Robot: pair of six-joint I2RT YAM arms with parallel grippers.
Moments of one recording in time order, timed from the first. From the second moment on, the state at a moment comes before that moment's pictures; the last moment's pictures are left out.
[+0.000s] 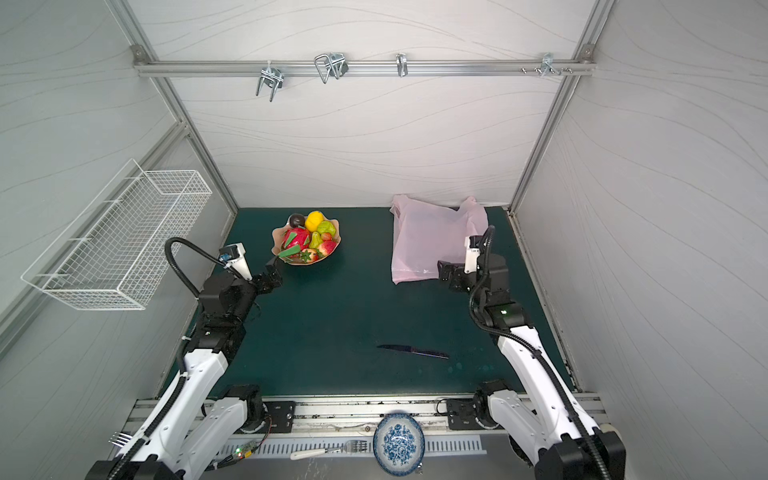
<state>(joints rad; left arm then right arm) -0.01 0.79 0.57 0.00 -0.01 -0.22 0.23 0.89 0.76 -0.33 -0.10 0.22</state>
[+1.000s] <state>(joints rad) -0.68 2.07 2.01 -0.79 0.18 -0.42 0.09 0.87 0.86 -0.87 -0.50 0.60</state>
